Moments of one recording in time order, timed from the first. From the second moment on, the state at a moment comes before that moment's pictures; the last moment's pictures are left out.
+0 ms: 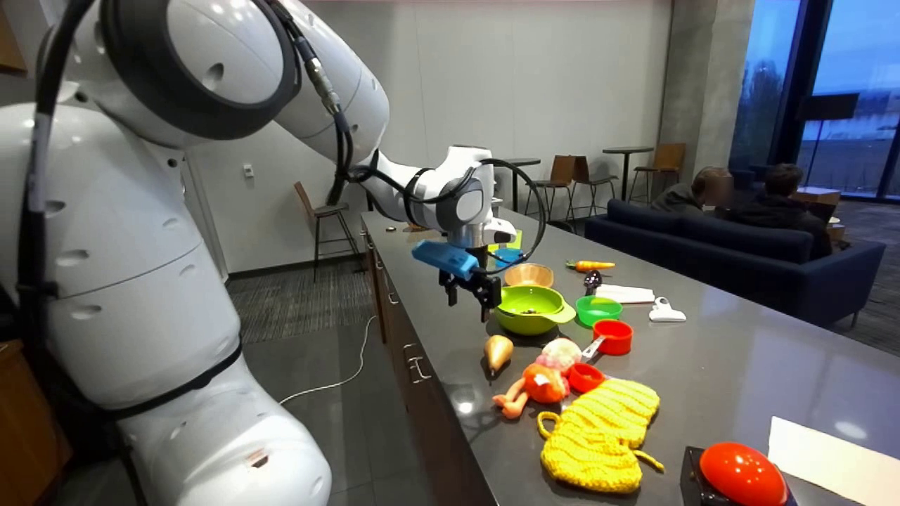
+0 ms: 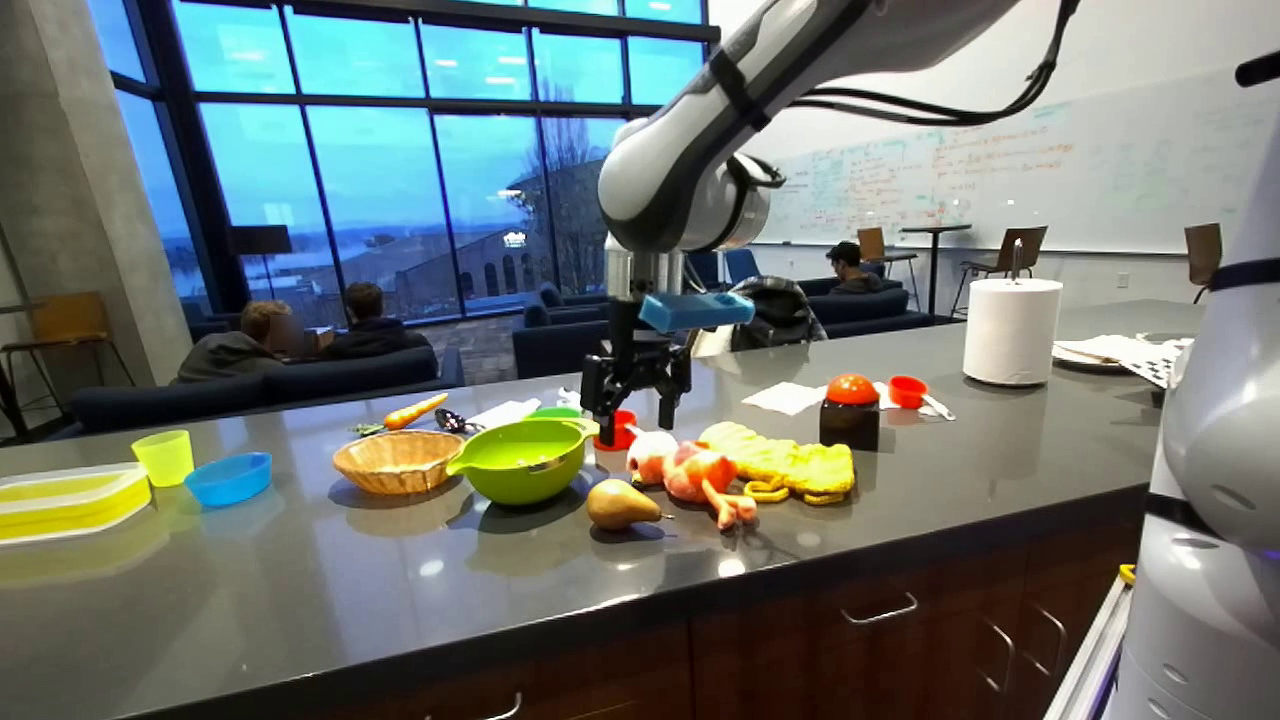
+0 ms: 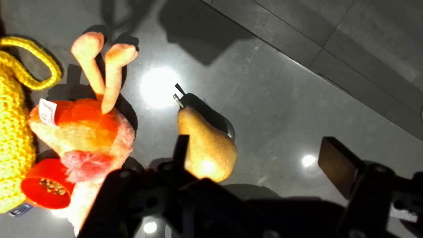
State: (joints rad) arm 0.08 -0.13 0.14 -2.34 0.15 2.28 0.10
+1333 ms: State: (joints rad) arm 0.08 0.14 0.10 -2.19 0.36 2.27 -0.14
